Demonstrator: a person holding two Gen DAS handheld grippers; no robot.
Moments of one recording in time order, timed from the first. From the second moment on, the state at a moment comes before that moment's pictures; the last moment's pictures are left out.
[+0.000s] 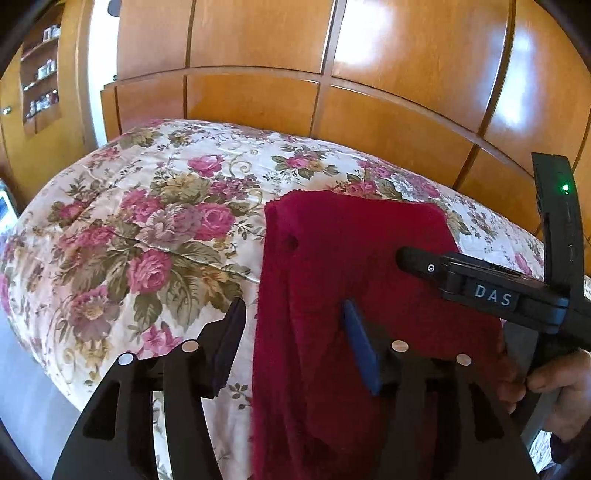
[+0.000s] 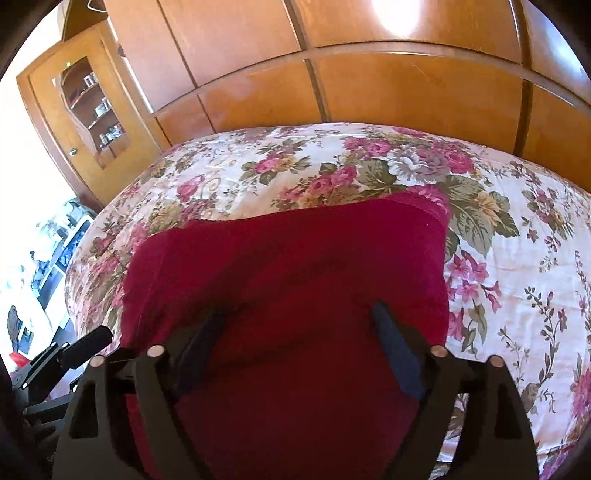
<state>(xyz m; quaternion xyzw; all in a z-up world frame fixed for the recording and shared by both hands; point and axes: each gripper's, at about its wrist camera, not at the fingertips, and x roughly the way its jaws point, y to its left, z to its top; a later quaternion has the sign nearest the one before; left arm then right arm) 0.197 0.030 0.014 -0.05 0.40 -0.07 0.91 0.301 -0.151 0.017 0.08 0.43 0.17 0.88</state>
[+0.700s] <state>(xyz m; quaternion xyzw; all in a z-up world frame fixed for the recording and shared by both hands) 0.200 0.048 0.008 -0.08 0.41 -0.12 0.90 0.269 -0.228 0.005 0.23 0.45 0.21 0.84</state>
